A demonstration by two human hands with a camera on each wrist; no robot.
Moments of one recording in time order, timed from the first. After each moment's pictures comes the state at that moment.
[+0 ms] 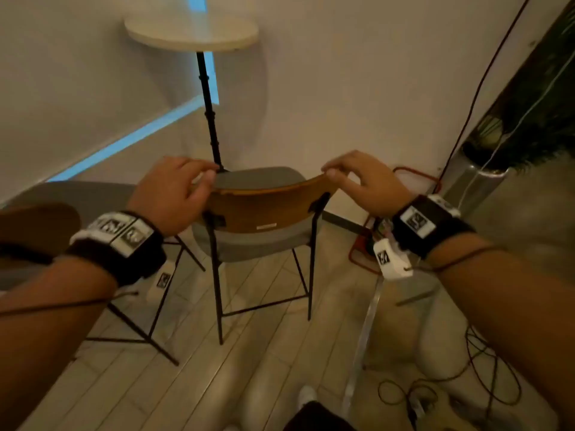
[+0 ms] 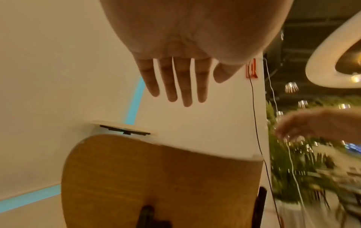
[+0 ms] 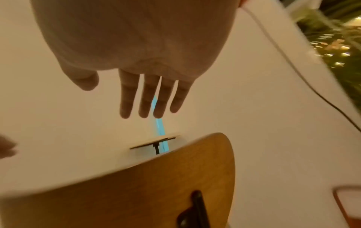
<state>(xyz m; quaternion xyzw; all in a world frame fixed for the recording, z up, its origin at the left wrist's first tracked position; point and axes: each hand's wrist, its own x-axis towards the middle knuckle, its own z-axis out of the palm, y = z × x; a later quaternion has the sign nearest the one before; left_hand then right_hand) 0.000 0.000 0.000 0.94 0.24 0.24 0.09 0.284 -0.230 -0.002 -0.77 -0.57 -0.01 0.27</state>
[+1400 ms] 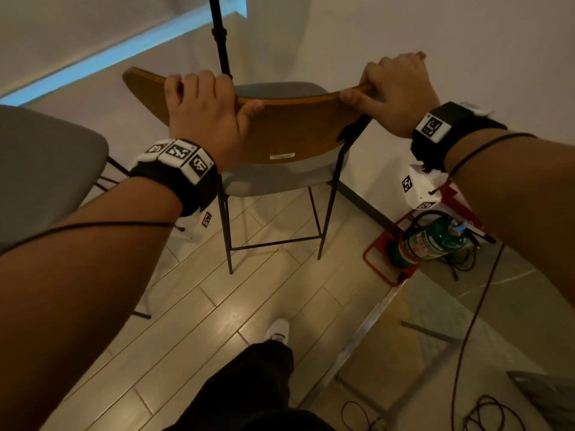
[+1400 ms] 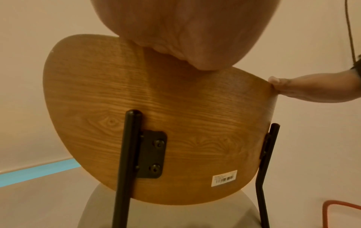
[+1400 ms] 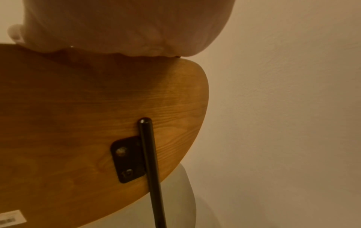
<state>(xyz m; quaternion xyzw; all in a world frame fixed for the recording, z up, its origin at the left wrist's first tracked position) 0.326 0.094 -0.095 0.88 0.44 0.18 -0.08 0.640 -0.003 -0.087 -0.74 -0.66 -0.13 0.07</state>
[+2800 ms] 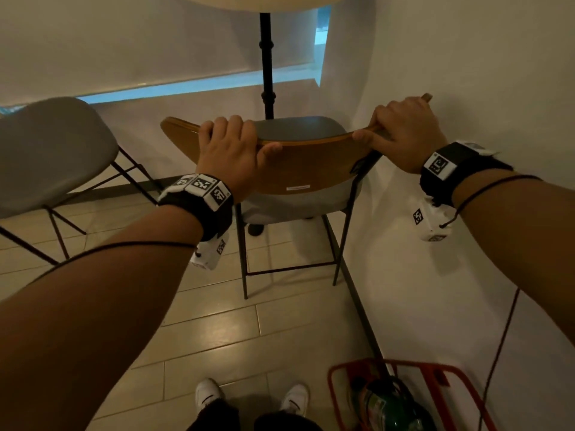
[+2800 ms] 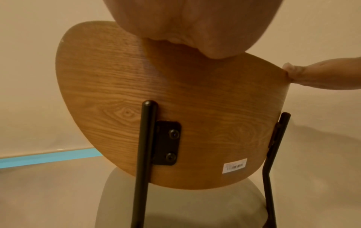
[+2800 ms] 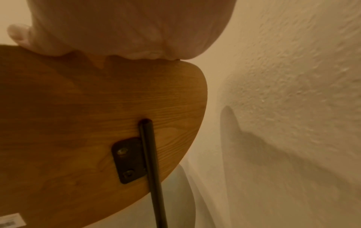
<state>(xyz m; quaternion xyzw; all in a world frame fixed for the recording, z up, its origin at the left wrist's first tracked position) 0.598 0.175 -0.099 0.76 0.62 0.16 -0.12 0.915 0.234 -0.072 -0.56 -0.82 -0.13 0.03</state>
